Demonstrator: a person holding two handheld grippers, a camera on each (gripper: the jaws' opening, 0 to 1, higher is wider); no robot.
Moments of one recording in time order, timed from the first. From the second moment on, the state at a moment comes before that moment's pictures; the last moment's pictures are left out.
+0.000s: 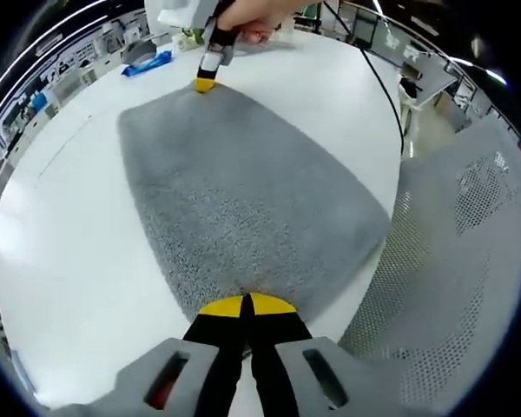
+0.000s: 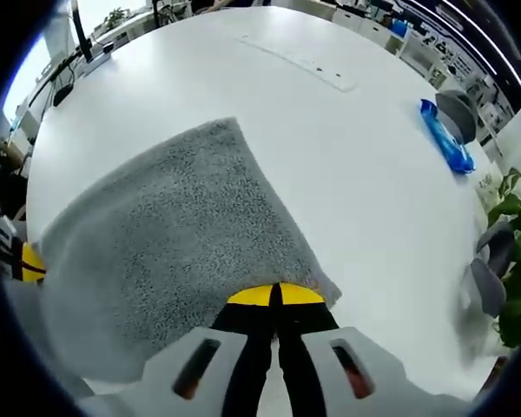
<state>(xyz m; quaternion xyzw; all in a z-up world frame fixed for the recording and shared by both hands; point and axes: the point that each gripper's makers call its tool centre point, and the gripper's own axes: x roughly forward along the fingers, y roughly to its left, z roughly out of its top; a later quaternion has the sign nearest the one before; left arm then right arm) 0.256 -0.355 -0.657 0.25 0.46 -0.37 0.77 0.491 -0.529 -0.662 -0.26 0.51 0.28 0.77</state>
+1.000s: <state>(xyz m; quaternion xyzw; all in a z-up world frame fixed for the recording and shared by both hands) 0.269 -0.348 -0.656 0.28 0.43 -0.35 0.78 0.526 -0.487 -0.663 -0.35 0.48 0.31 0.75</state>
